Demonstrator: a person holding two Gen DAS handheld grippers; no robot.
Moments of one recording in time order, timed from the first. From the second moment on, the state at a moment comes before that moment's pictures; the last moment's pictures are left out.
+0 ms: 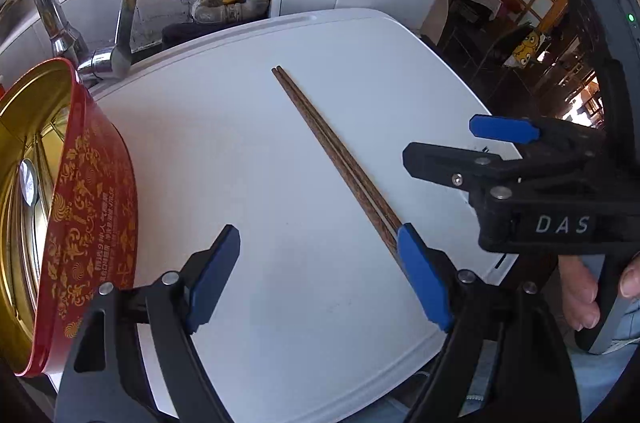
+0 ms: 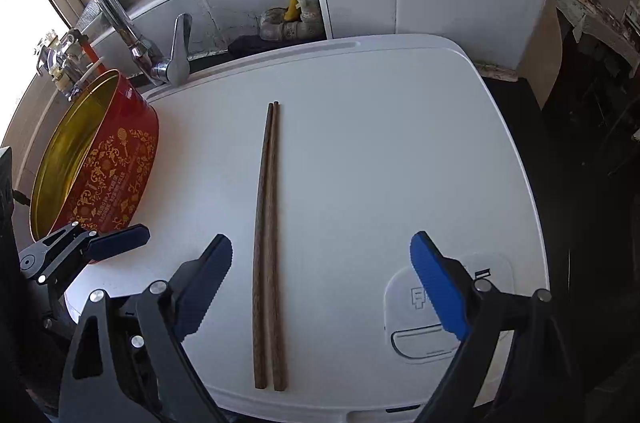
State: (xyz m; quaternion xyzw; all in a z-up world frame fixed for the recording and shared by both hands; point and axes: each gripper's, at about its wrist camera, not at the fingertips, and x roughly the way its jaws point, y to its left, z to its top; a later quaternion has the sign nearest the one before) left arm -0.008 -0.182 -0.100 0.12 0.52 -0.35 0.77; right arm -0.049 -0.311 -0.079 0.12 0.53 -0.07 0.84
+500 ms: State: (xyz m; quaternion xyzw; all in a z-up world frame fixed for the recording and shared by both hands) left arm -0.016 -0.203 -0.125 0.15 0.50 -0.33 0.78; right arm -0.028 -0.296 -0.112 0.06 0.58 -0.09 0.81
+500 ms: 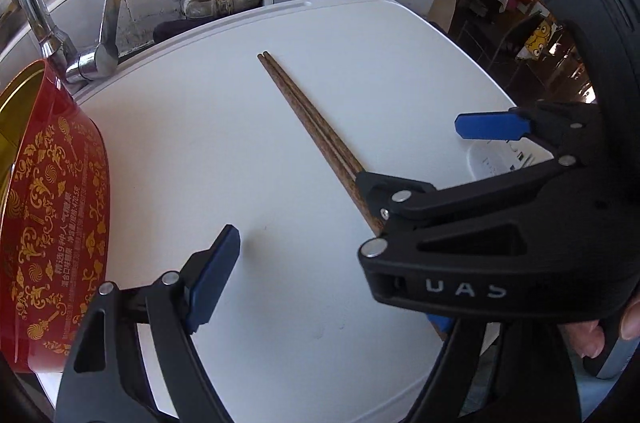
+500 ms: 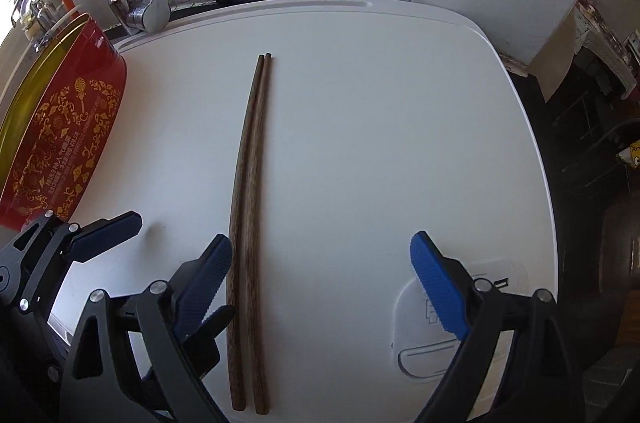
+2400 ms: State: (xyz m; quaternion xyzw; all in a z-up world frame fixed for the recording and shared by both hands) left arm 0.010 -0.226 -0.131 0.15 0.52 -0.28 0.79; right arm -0.053 -0.339 -0.105 0.09 0.56 -0.09 0.82
